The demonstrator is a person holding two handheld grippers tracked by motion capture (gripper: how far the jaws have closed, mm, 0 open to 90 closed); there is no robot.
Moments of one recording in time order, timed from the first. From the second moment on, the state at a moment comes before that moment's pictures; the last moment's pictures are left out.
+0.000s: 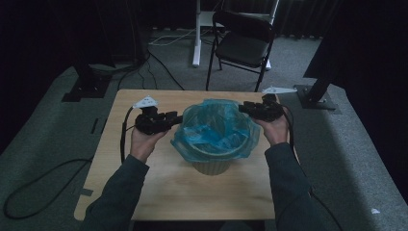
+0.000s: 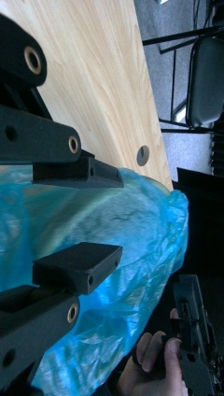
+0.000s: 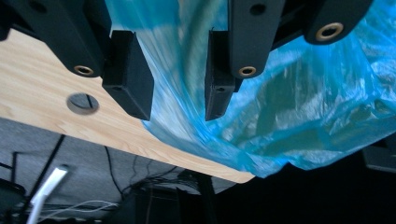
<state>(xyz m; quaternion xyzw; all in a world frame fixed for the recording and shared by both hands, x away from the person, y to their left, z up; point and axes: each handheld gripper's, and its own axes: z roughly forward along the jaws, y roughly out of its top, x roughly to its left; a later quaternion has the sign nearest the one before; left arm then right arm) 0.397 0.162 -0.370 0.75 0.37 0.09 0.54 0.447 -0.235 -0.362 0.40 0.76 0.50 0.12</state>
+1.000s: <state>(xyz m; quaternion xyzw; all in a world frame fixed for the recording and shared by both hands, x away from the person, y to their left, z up) 0.428 0.141 -0.372 0.75 0.40 0.12 0.51 0.493 -0.207 -0.367 0.39 0.79 0.46 0.11</state>
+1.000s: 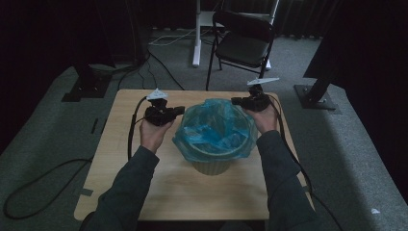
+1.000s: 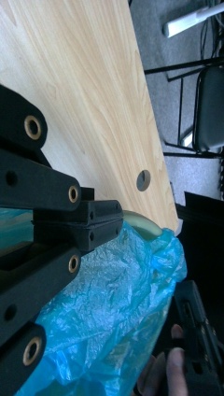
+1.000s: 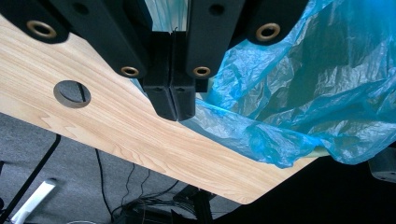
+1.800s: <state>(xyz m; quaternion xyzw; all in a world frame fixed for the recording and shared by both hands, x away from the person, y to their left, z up) 0.451 0.131 -0.379 0.76 0.40 0.12 0.49 0.497 -0.209 -0.369 0.39 0.79 0.46 0.10</state>
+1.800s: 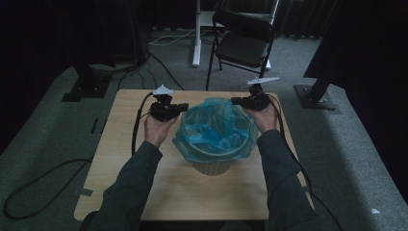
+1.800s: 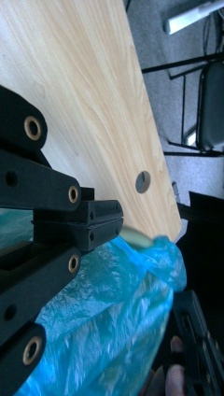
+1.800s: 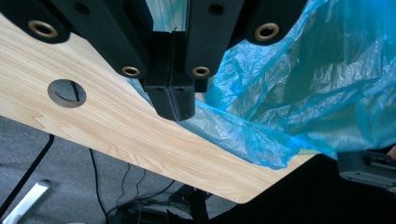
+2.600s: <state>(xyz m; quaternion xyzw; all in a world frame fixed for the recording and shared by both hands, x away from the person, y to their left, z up) 0.460 0.123 -0.416 0.77 0.44 0.10 0.46 0.504 -0.223 -0.406 0.43 0.80 0.42 0.02</state>
